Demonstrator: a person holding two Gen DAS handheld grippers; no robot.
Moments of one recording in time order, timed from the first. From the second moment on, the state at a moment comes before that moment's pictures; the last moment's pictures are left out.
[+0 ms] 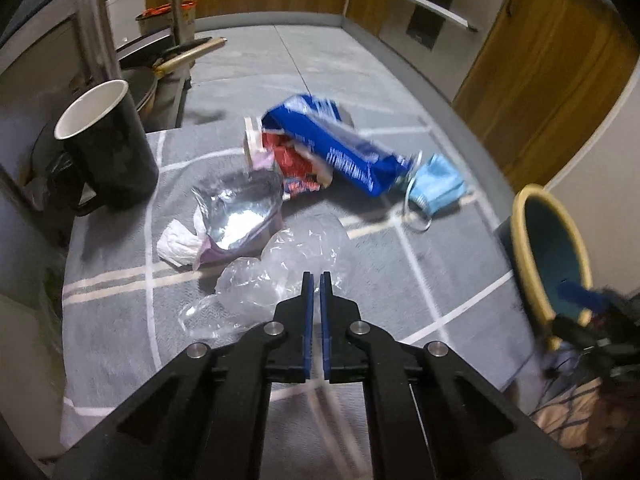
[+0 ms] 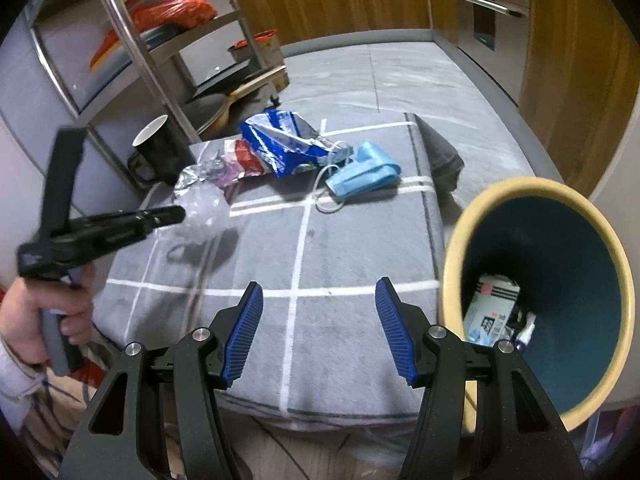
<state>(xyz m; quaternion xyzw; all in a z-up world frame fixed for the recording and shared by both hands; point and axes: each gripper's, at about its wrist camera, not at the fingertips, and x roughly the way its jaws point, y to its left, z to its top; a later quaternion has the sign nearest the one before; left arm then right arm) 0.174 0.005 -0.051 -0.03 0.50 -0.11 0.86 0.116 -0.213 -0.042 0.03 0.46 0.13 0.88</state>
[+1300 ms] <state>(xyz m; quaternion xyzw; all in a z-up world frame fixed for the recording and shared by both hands) 0.181 0.058 0.028 -0.19 0.42 -0.11 0.88 0.302 -0.071 -0.112 -0.30 0.48 0.24 0.79</state>
